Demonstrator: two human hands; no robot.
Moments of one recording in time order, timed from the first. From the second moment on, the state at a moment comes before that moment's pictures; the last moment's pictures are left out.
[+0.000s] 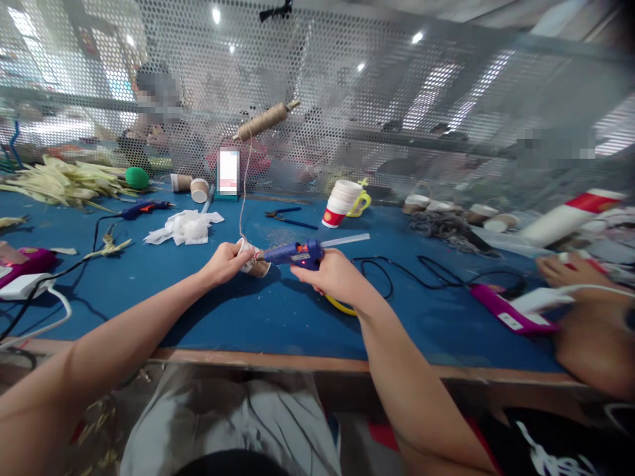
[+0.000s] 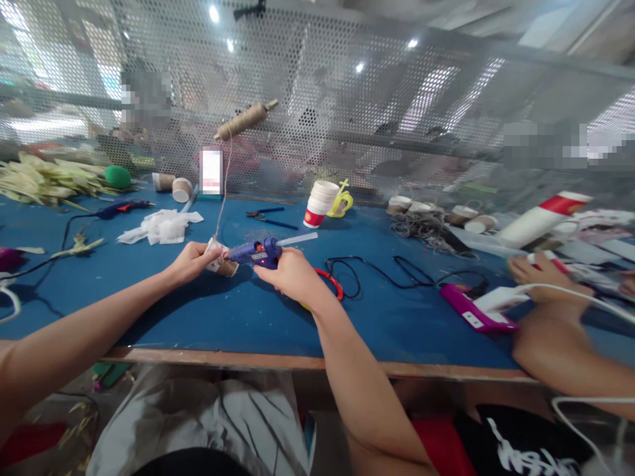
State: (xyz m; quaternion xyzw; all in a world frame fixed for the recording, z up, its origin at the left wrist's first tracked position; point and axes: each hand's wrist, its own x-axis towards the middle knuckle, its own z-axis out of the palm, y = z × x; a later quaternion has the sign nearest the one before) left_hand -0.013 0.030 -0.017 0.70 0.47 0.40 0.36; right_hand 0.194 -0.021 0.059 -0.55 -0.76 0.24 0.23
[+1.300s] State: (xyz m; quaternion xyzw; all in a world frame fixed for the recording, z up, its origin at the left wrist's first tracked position) left_hand -0.015 0.025 -0.018 0.74 0.42 0.41 0.33; right_hand 0.195 -0.005 0.051 -0.57 -0.74 0.25 0.26
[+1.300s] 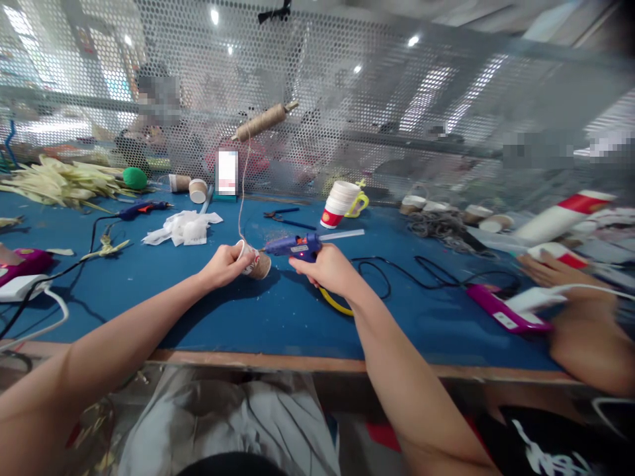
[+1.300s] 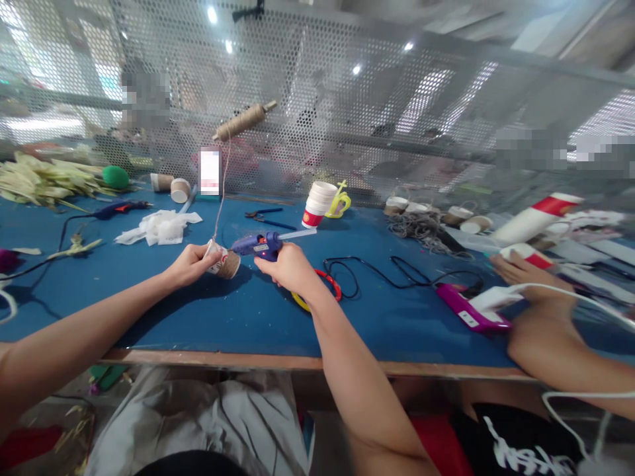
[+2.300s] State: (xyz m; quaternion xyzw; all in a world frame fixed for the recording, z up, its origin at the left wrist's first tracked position) left_hand -0.010 0.002 0.005 0.82 0.27 0.45 0.22; right_hand 0.230 0.094 0.016 -0.71 -0.60 0.23 0.28
